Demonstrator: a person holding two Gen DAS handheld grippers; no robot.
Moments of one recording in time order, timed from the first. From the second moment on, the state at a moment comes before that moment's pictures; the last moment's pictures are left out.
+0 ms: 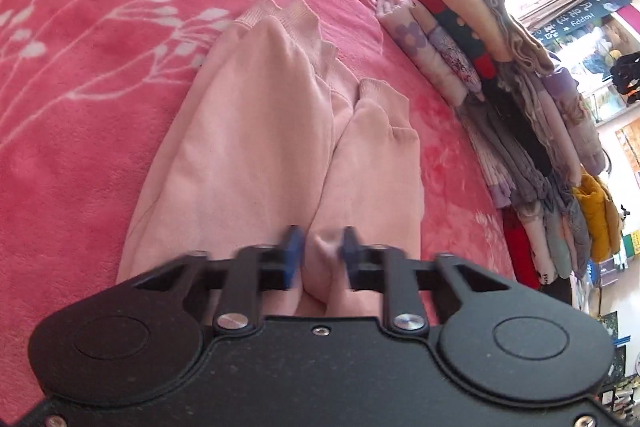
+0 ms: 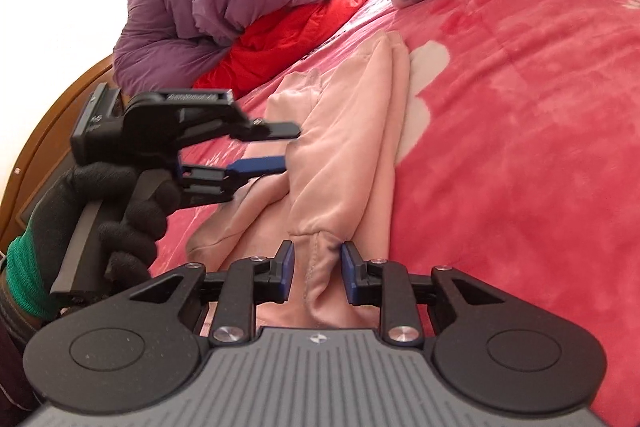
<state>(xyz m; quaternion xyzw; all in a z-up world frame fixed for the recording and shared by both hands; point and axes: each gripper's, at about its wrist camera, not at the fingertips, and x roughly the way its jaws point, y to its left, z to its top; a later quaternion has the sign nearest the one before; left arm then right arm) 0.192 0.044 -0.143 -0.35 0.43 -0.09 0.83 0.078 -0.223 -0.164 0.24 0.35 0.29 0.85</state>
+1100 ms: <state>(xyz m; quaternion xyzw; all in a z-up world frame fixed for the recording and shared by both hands) 0.150 -0.019 -0.109 -0.05 0.35 -0.19 0.92 0.085 -0.241 -0.172 0.29 0.38 0.29 0.83</state>
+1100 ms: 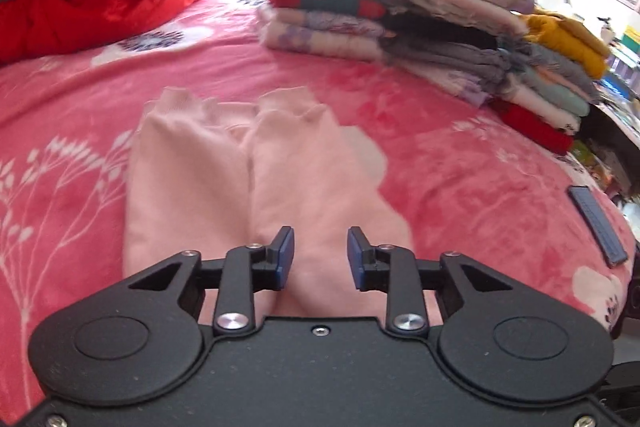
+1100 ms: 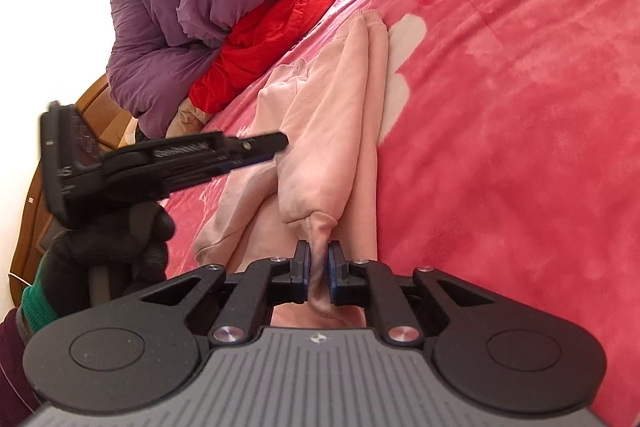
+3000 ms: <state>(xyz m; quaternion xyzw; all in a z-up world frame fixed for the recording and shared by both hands) -0.004 0.026 -0.137 0.30 0.27 -0.25 0.88 -0.037 -0.160 -0.132 -0.27 0.23 0.23 0.90</state>
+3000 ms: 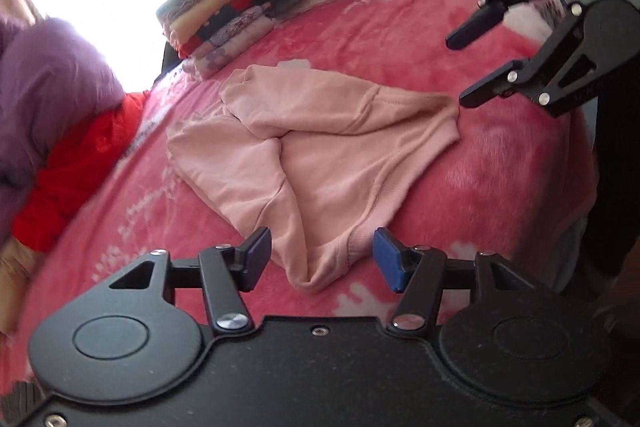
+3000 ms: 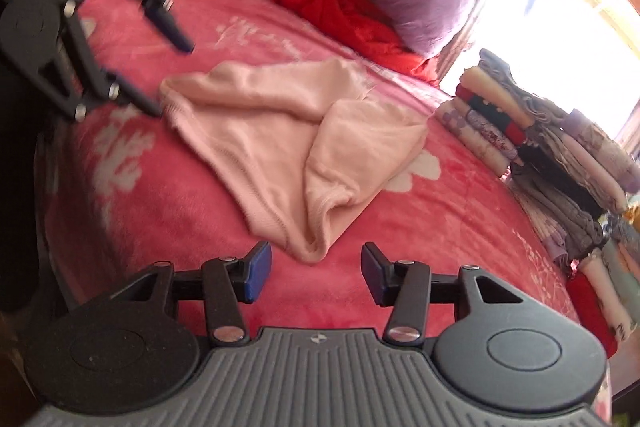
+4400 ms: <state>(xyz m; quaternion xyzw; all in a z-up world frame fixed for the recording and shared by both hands) 0.021 0.063 -0.098 0.14 0.27 -0.24 0.92 -0.012 -0.178 -0.136 -0.16 0.26 0.25 0.92</state>
